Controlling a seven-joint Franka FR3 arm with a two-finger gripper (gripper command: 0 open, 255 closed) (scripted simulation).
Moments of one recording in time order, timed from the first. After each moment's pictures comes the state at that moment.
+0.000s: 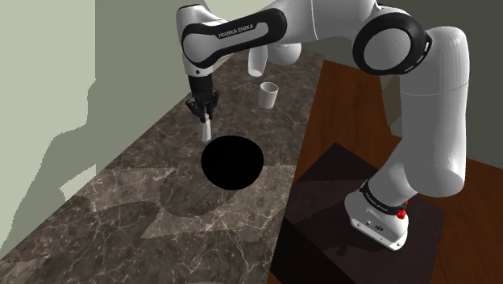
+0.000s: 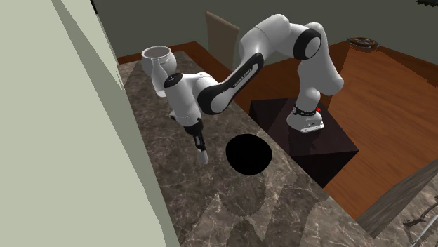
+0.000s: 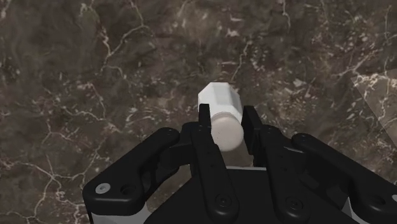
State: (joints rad) arm 0.25 0.60 0.15 -1.43 0.04 1.85 0.25
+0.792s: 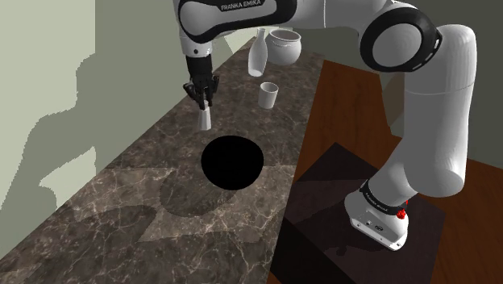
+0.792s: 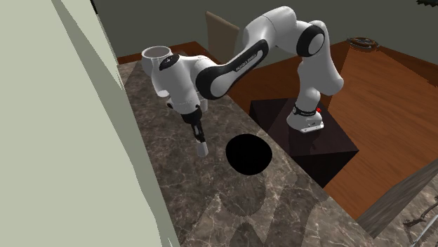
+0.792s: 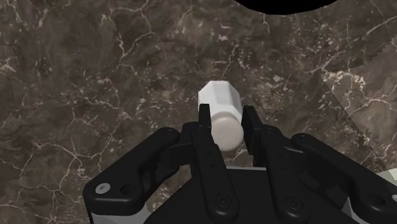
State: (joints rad) arm 0.25 0.56 0.15 -1.34 0.04 1.71 0.26
